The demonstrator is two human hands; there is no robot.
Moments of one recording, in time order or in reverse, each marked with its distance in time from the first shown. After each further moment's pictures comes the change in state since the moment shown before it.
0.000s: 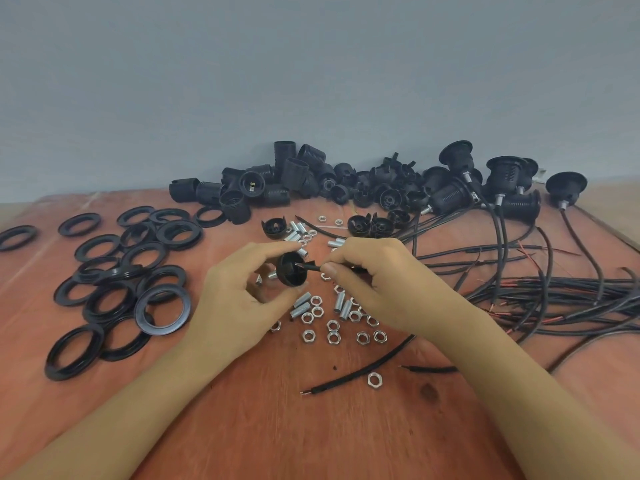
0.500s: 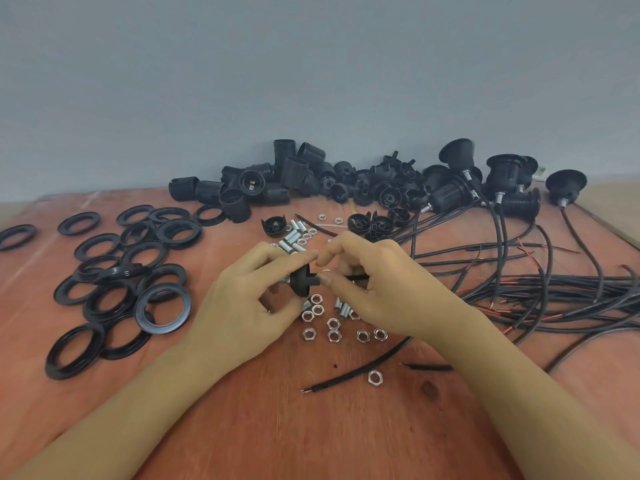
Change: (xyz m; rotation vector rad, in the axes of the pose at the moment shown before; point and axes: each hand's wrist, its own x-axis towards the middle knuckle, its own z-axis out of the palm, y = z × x) left_hand -0.002 -0.002 0.000 0.121 -0.104 0.147; right_hand -0.002 -0.004 0.003 0.098 -0.057 0.043
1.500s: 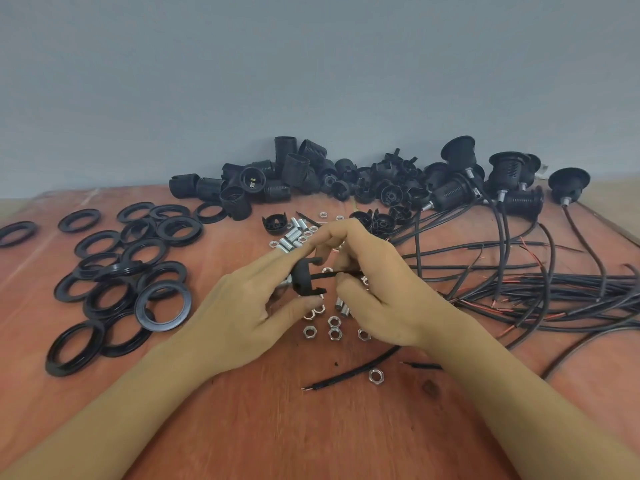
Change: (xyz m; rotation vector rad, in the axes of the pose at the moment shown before) left_hand 0.001 0.009 -0.011 0.033 -0.186 0.062; right_hand -0.003 -0.012 0.005 0.189 0.011 0.039
